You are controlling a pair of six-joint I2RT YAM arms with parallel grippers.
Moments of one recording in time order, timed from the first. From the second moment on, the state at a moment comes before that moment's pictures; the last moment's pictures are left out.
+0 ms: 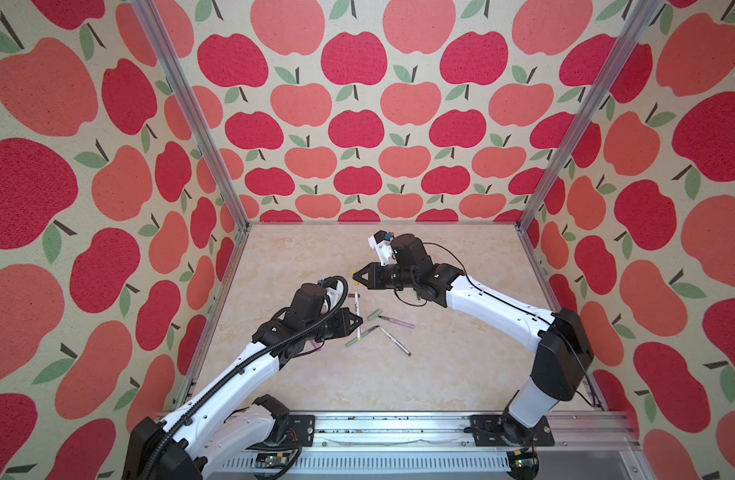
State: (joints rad) left arm -0.56 0.96 0.71 -0.43 0.39 -0.68; right arm 0.88 1.68 1.41 -0.22 -0.35 0.67
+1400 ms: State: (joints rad) left arm -0.58 0.87 0.63 -0.32 0.33 -0.53; right arm 0.90 1.66 1.39 -0.17 -0.35 0.63
